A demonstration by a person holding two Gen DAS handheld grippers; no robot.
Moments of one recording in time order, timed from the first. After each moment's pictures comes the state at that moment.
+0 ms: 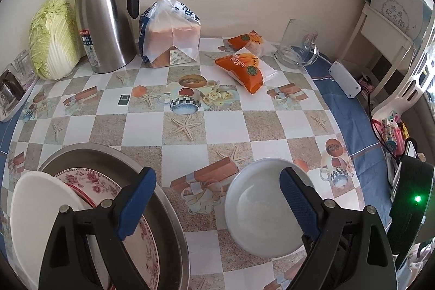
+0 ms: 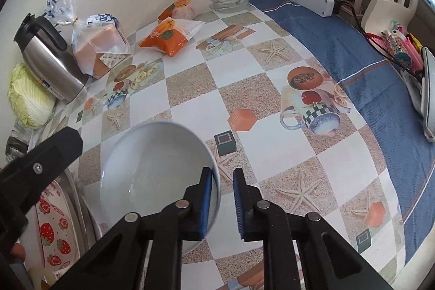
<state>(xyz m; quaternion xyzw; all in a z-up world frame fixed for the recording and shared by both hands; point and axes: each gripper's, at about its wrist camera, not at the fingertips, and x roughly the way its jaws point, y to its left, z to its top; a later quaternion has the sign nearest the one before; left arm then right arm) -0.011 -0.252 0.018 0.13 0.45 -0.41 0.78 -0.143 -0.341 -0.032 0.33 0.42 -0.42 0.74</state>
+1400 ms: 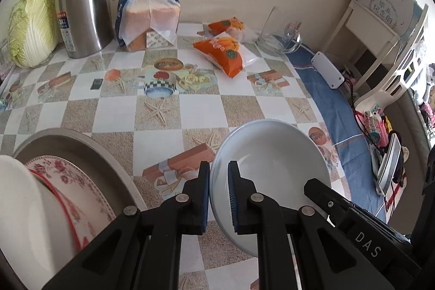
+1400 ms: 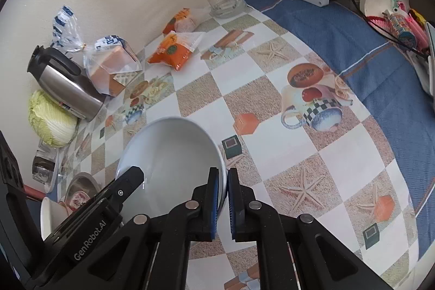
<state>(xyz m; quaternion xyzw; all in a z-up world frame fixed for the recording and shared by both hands) -0.015 -0.251 0.007 0.10 0.47 -0.46 0.75 -0.163 -0.344 -0.005 0.38 0.36 -0.38 0.76</state>
